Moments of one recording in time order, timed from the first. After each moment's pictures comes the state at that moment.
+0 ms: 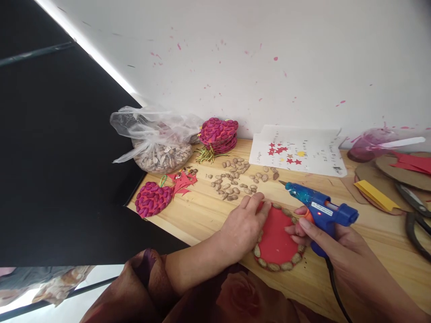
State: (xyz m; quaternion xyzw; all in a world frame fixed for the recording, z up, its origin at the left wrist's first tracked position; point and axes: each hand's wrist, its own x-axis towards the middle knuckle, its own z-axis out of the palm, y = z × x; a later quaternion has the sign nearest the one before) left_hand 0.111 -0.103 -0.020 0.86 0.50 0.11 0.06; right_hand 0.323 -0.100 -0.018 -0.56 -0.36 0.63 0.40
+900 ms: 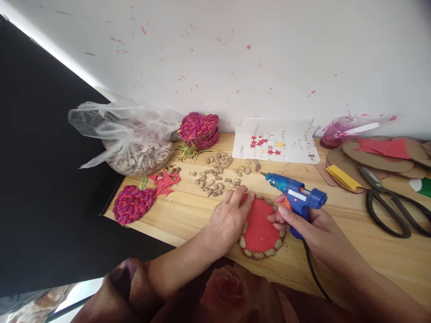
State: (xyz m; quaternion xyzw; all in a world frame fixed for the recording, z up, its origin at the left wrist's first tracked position) left_hand 0.110 -0.103 -0.025 0.85 0.50 0.11 0.07; right_hand 0.320 -0.101 -0.007 -0.55 -0.38 0.64 0.39
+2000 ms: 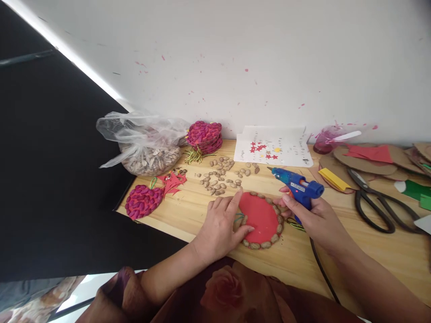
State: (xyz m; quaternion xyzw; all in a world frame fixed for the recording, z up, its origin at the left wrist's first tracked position) left_hand 0.099 -0.138 -0.013 0.80 0.56 0.19 0.13; right_hand 0.333 -0.088 -0.008 -0.57 -0.46 0.53 0.43
